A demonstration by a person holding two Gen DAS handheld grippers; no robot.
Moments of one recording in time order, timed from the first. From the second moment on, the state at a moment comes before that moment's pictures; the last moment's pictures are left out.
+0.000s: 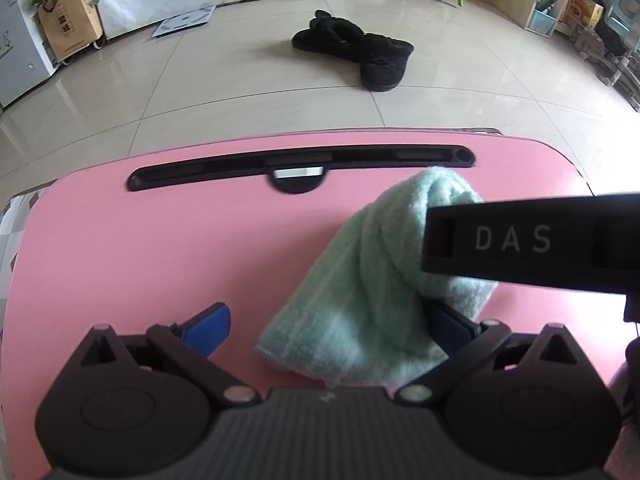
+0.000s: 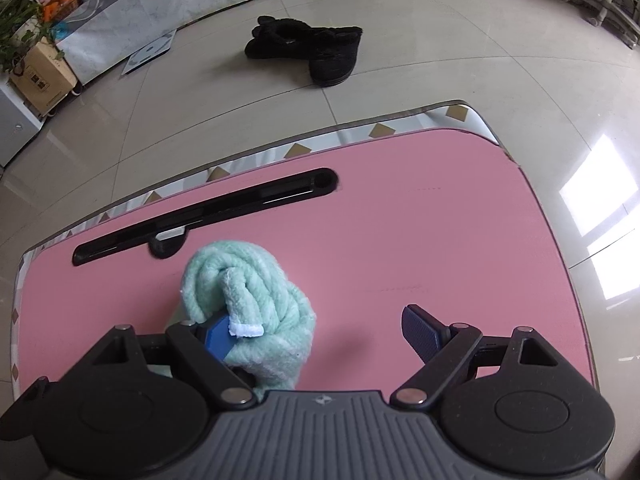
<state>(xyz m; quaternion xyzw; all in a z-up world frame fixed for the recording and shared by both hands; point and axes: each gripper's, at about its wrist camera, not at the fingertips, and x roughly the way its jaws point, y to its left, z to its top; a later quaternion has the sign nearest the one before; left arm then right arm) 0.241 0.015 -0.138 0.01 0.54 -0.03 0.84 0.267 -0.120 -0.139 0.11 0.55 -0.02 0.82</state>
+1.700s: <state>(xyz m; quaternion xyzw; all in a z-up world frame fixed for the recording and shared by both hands) 0.229 0.172 -0.139 -0.06 0.55 0.10 0.83 0.282 0.040 -0.146 0.08 0.56 0.10 0.82</state>
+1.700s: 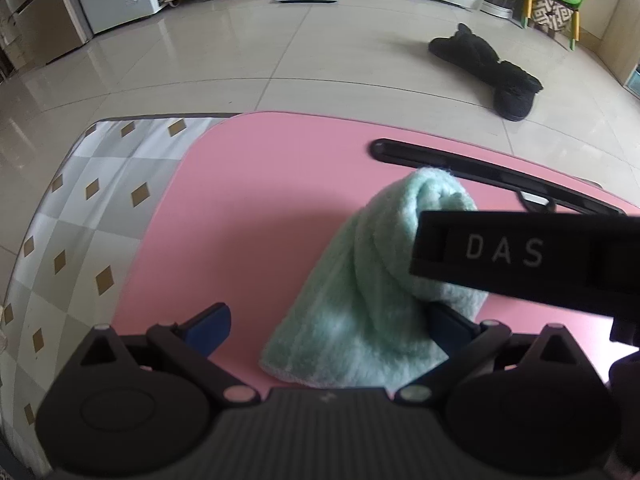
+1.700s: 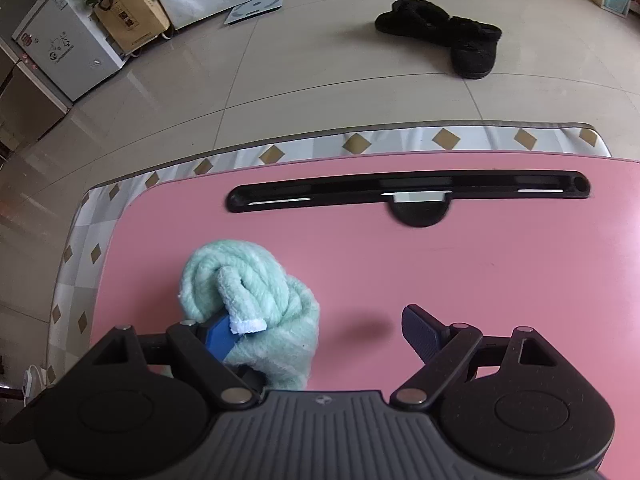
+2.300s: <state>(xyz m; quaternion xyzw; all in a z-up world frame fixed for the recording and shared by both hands) 0.220 0.216 -0.140 -0.09 0.55 0.15 0.82 0.279 0.081 -0.149 0.09 0.57 0.14 0.81</state>
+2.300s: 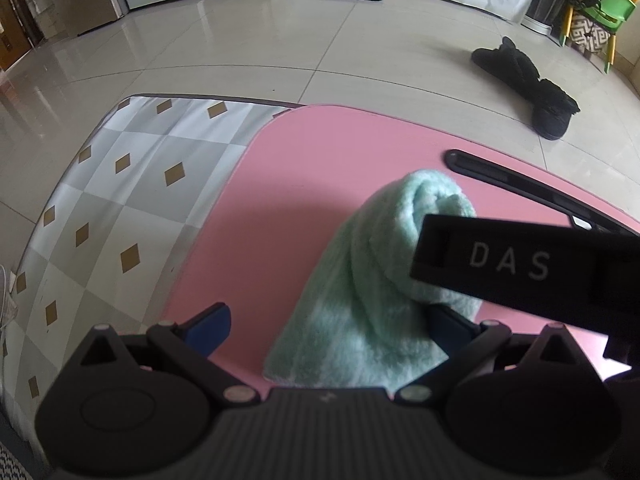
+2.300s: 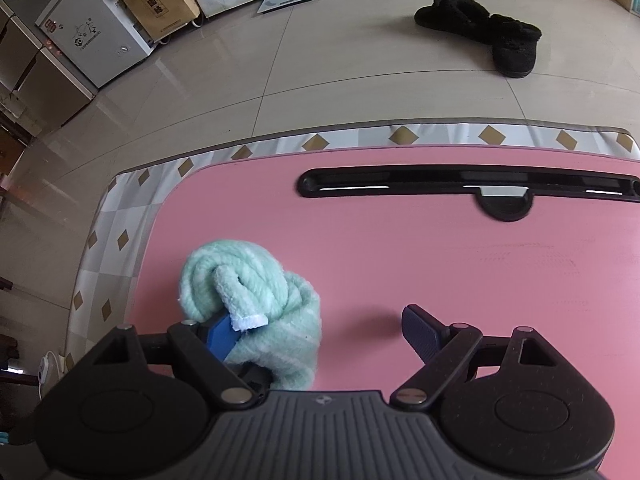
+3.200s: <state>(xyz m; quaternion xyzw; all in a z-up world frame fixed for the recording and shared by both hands) 0.228 0.168 -0.136 -0.02 0.52 0.08 0.85 0.279 0.070 -0.146 0.08 0.57 0.14 0.81</state>
